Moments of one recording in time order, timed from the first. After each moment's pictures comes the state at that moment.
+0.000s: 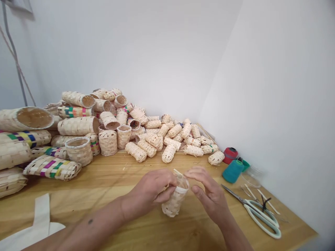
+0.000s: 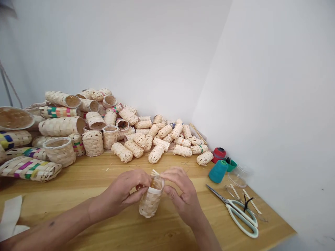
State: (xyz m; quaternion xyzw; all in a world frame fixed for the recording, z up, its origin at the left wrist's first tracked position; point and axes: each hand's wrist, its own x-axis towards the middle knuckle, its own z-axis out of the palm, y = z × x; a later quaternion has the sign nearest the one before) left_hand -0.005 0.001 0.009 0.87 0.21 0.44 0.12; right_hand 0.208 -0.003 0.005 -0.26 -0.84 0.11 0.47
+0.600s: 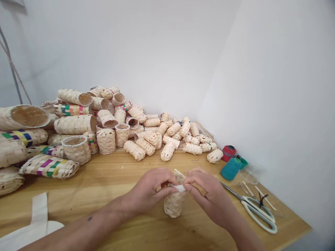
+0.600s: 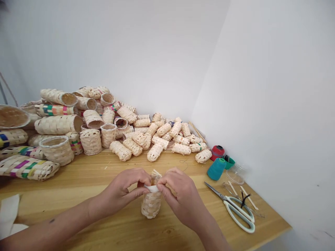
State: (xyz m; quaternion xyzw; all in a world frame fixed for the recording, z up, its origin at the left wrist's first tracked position) left_hand -0.004 0.000 0.008 0.85 0.25 0.42 0.21; right_hand 0.202 -0.022 0.034 -0.34 -0.87 0.09 0.34
